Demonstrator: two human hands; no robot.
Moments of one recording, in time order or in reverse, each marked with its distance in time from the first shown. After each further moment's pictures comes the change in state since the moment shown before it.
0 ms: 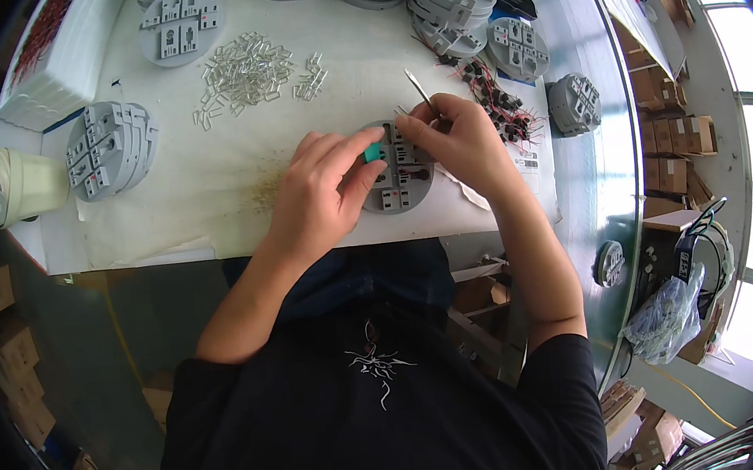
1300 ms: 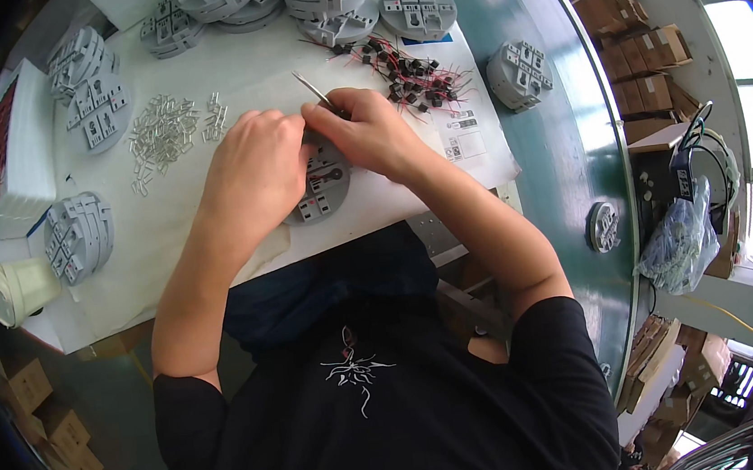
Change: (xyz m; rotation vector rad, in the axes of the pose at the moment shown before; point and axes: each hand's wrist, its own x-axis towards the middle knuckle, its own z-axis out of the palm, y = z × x) left_hand 0.076 0.026 0.002 0.476 -0.568 -0.003; right_hand 0.002 0.013 0.011 0.235 0.050 0.041
